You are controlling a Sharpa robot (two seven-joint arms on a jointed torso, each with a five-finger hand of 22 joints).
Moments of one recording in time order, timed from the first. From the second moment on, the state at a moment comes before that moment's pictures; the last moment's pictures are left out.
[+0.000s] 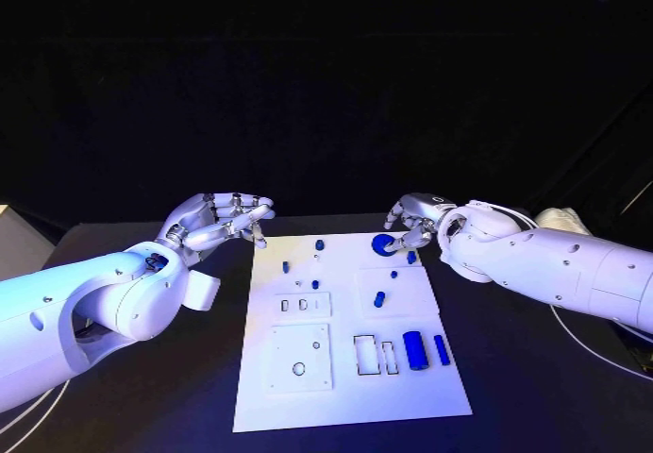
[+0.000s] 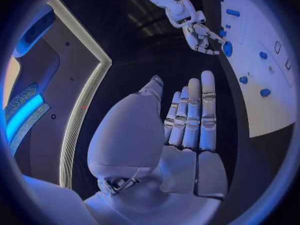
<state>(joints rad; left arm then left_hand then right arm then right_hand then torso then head) 1.26 -1.00 -0.01 1.68 -0.17 -0.30 0.38 1.49 -0.12 0.15 0.29 0.05 0.83 0.21 0.23 0.26 1.07 0.15 0.10 0.08 0.99 0.08 0.73 0.66 0.18 1.02 0.17 0.72 0.39 1.36 -0.63 -0.18 1.09 -1.38 -0.32 -0.04 1.23 -0.21 0.20 0.01 0.13 0.98 0.15 0.12 0.35 1.47 0.06 1.57 1.31 1.47 -0.01 1.57 1.31 0.02 1.47 0.09 1.54 1.31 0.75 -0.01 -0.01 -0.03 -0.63</state>
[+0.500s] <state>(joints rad) 1.26 -1.00 -0.01 1.68 -0.17 -0.30 0.37 1.49 -0.12 0.15 0.29 0.05 0.83 0.21 0.23 0.26 1.07 0.15 0.10 0.09 0.99 0.08 0.72 0.66 0.18 1.02 0.17 0.72 0.39 1.35 -0.61 -0.18 1.06 -1.37 -0.32 -0.06 1.24 -0.20 0.19 0.06 0.19 0.97 0.15 0.12 0.36 1.47 0.06 1.57 1.31 1.46 -0.01 1.57 1.31 0.02 1.46 0.09 1.54 1.31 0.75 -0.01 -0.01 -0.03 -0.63</state>
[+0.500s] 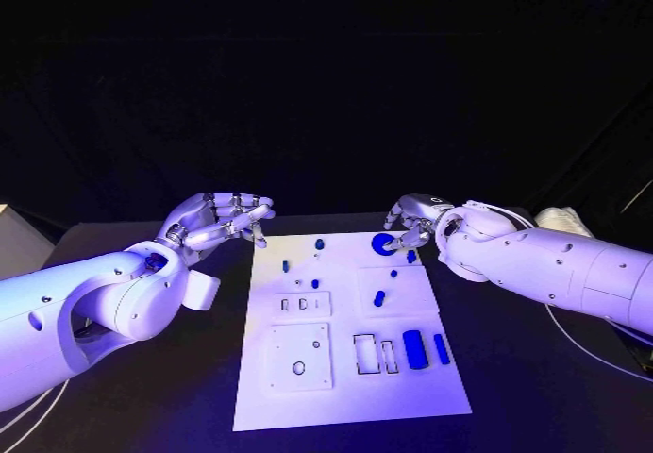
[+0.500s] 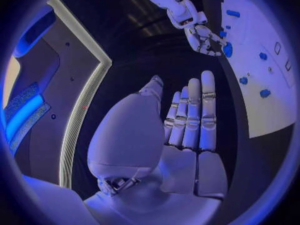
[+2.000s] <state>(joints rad) 1.26 -1.02 -0.01 1.69 -0.18 -0.30 0.37 1.50 -0.11 0.15 0.29 0.05 0.83 0.21 0.23 0.26 1.07 0.15 0.10 0.09 0.99 0.08 0.72 0.66 0.18 1.02 0.17 0.72 0.39 1.33 -0.59 -0.18 1.06 -1.38 -0.43 -0.05 1.29 -0.19 0.47 0.07 0.20 1.03 0.14 0.12 0.37 1.47 0.05 1.57 1.31 1.46 -0.02 1.57 1.31 0.02 1.46 0.09 1.54 1.31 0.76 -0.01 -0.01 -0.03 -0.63</state>
